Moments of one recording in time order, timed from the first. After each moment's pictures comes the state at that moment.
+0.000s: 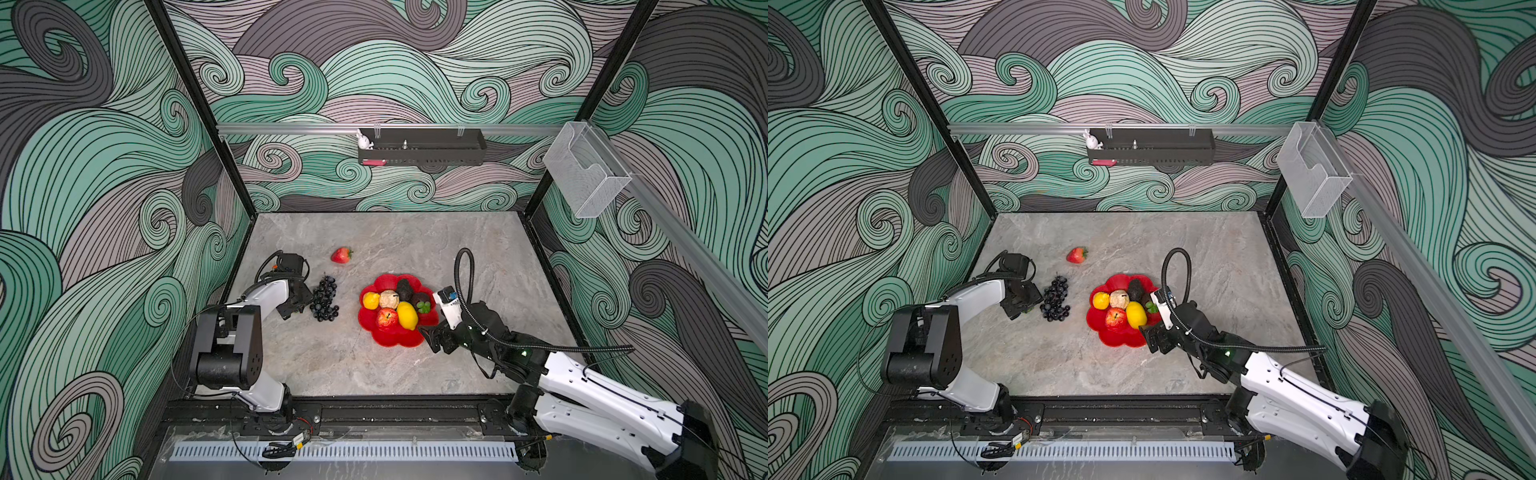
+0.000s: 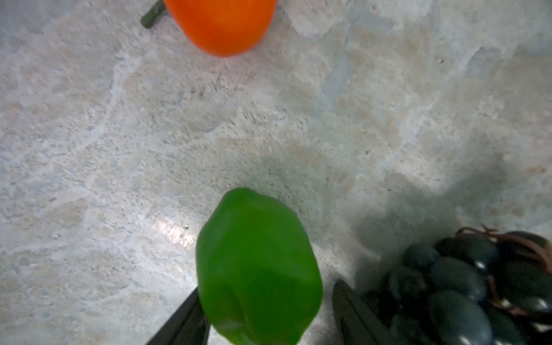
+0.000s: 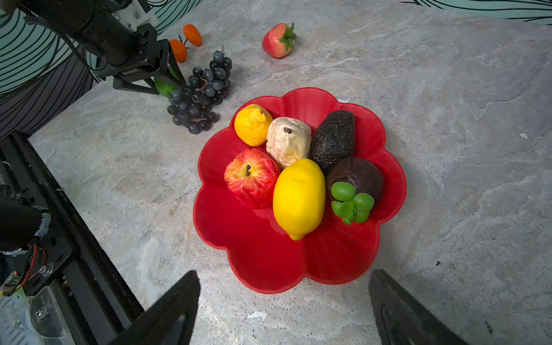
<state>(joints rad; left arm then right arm) -0.02 1.58 0.87 -0.59 -0.14 -0.68 0.90 0.86 0.58 -0.33 0.11 0.25</state>
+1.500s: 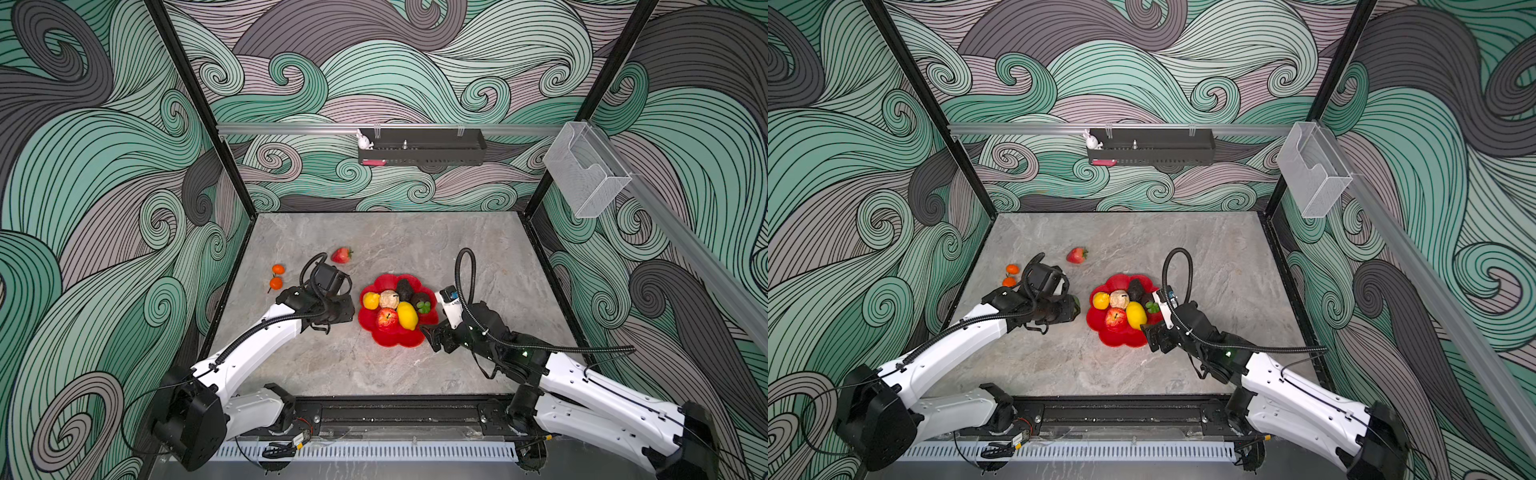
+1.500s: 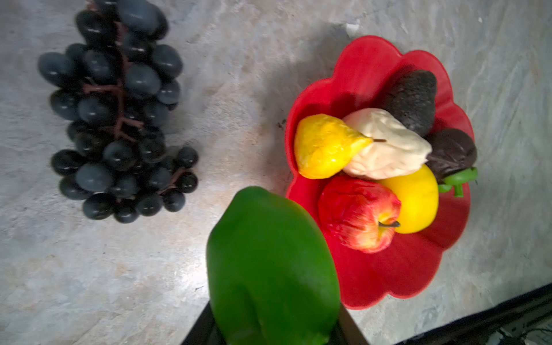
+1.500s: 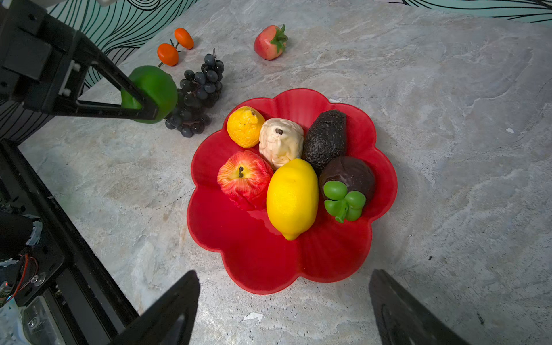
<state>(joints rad) -0.55 1.22 0.90 -0.76 0.06 -0.59 0.90 0.85 0.58 -0.34 0.13 0.27</state>
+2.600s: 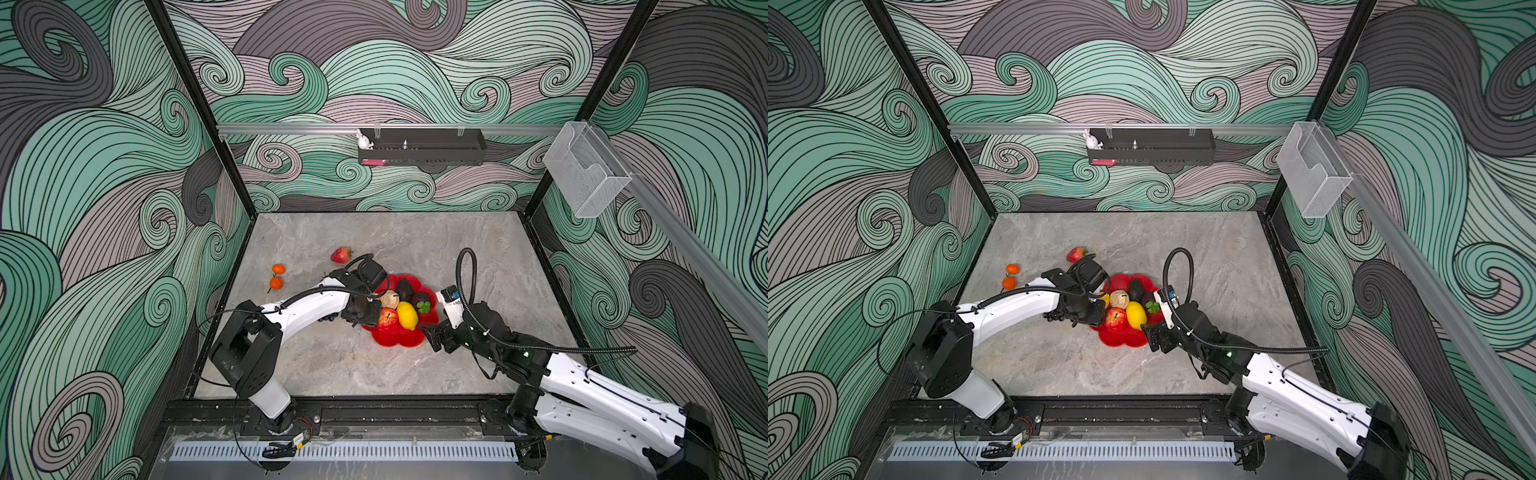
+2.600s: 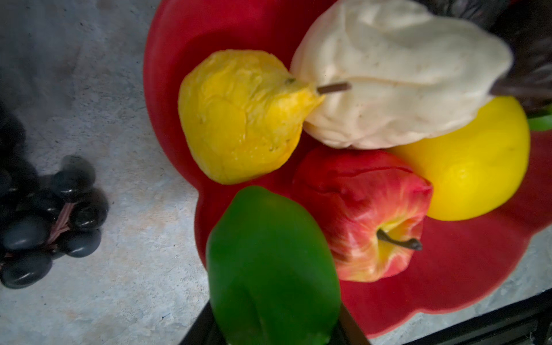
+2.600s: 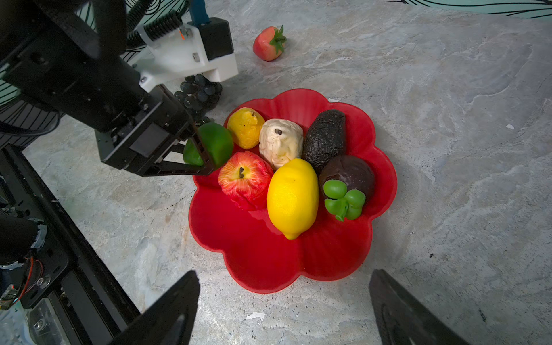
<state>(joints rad) -0.70 1.61 1.12 -0.85 0.02 -0.48 0.90 0.84 0.58 -0.34 0.13 0.28</state>
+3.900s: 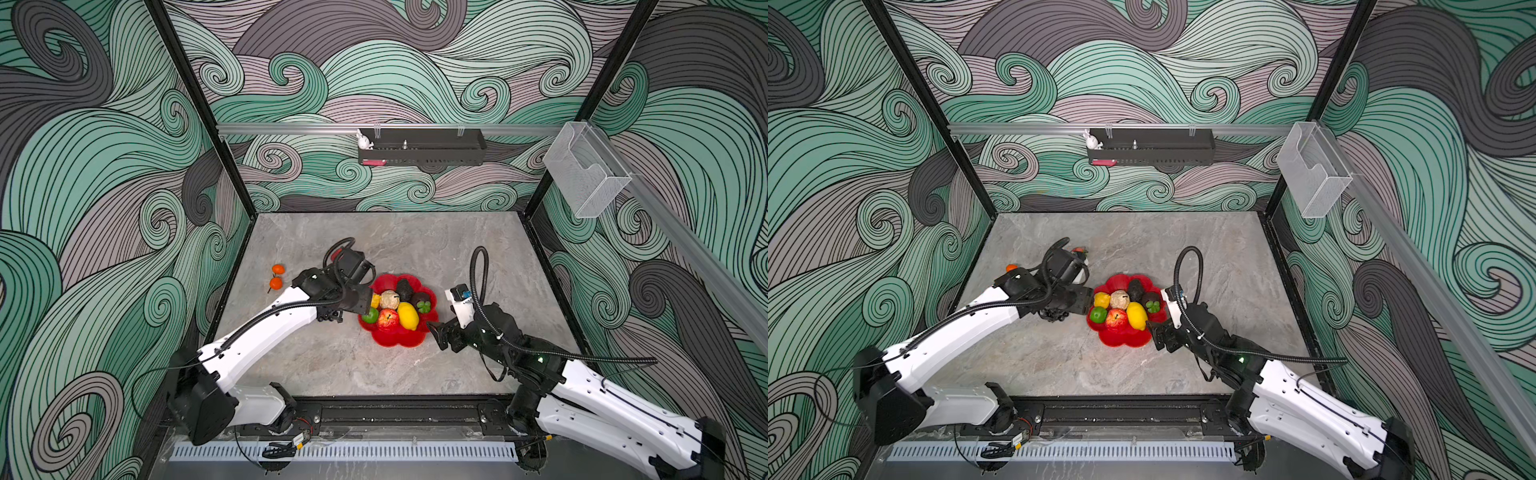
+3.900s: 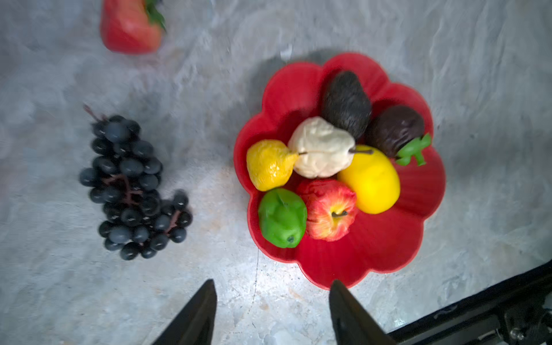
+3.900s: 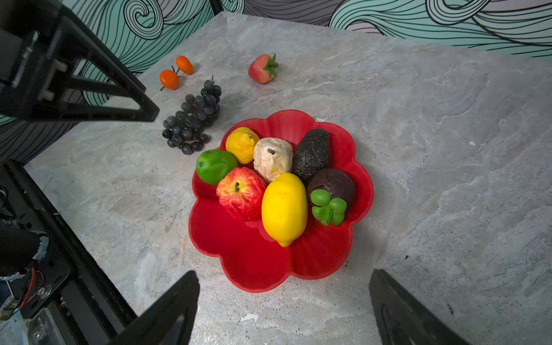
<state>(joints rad) -0.67 1.28 1.20 -0.93 -0.14 -0.42 0.90 0.73 0.60 -0.40 0.18 0.27</state>
